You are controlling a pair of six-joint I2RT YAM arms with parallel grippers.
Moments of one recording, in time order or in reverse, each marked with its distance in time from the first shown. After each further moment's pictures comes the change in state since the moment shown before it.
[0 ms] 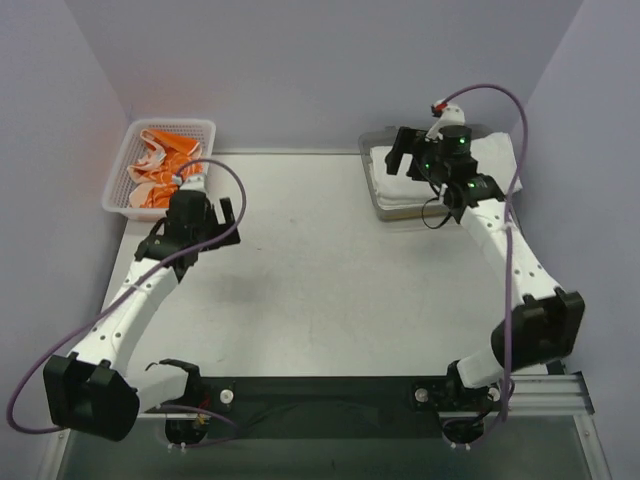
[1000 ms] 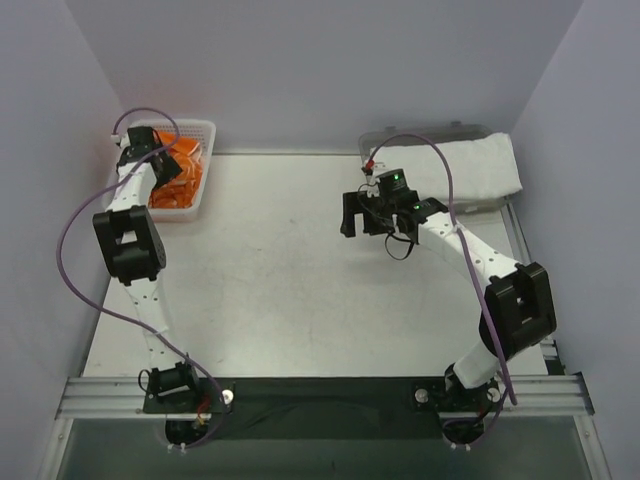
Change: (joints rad) left arm 0.474 1.157 1.094 -0.043 -0.074 -0.124; right arm 0.230 -0.001 -0.241 -0.117 -0.086 -0.022
